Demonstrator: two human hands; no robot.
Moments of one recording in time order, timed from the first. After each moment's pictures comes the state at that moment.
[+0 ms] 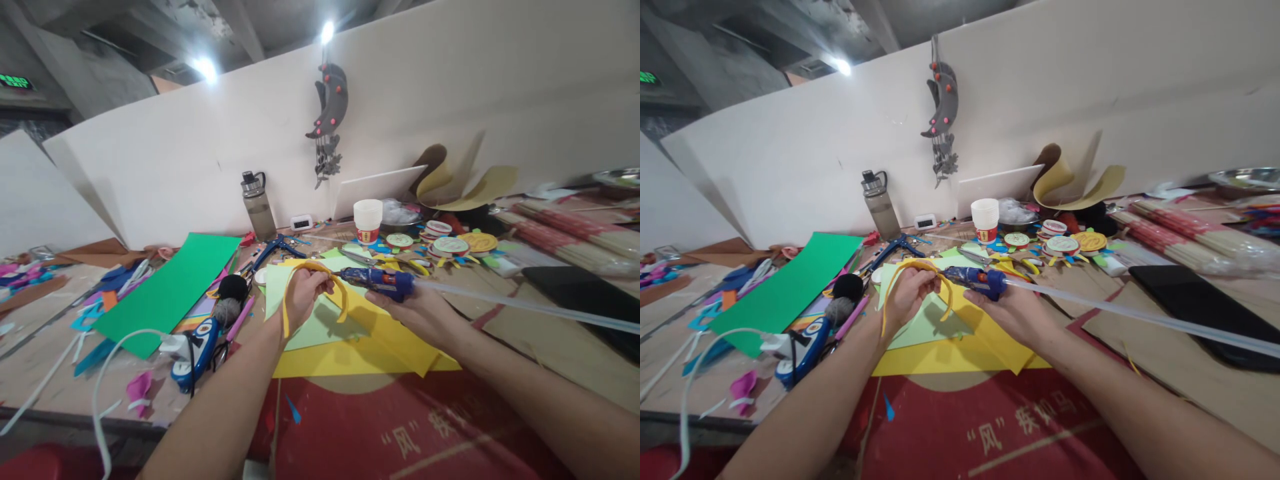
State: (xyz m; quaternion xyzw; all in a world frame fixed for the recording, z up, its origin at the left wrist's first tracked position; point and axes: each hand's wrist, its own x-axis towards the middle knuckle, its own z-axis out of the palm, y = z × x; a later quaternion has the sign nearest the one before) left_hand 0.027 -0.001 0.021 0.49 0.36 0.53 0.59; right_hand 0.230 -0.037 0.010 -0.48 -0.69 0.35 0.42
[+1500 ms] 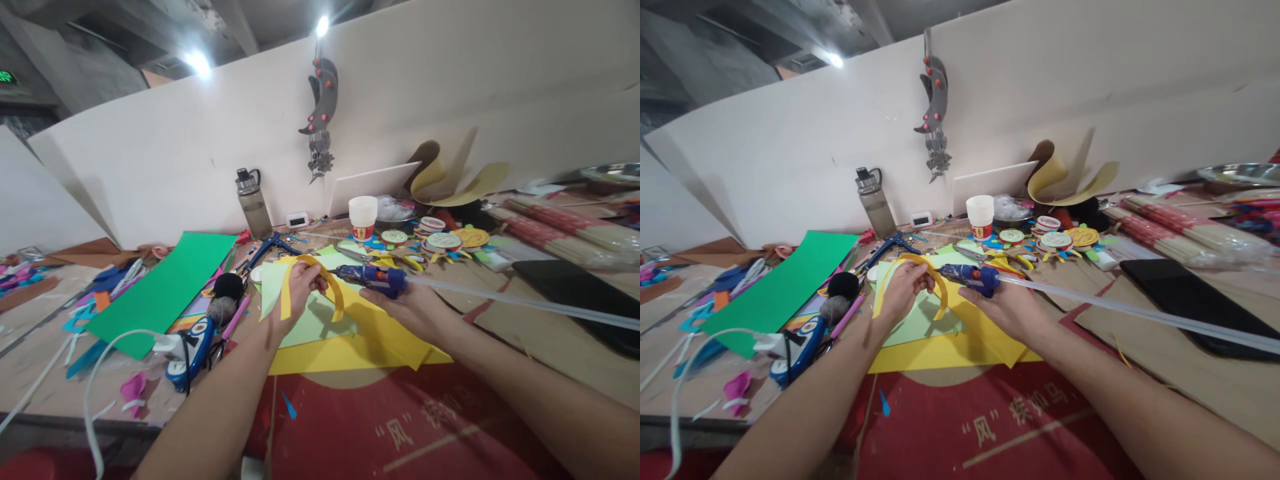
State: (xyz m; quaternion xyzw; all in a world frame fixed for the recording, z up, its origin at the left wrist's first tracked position) left_hand 0.024 0.002 0.017 0.51 0.39 0.53 0.56; right_hand 0.230 -0.040 0.019 -0.47 -0.72 0.31 0.41
